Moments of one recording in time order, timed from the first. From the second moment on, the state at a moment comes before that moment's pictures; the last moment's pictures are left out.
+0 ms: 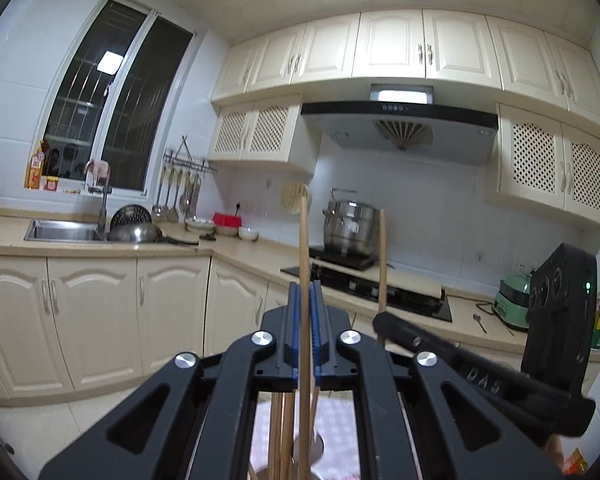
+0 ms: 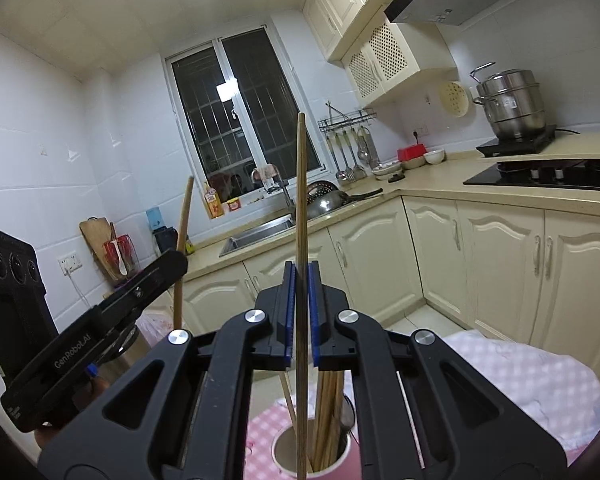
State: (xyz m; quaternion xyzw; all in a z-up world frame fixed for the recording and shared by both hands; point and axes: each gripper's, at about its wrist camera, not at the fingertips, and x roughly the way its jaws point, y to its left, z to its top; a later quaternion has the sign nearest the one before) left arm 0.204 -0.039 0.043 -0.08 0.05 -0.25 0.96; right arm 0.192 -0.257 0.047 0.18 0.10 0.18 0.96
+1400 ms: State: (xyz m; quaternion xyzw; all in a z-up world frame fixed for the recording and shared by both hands) left arm 0.182 -0.010 -0.006 -0.09 0.09 -0.17 0.98; right arm 0.179 -0.280 -0.001 0.16 0.18 0.11 0.96
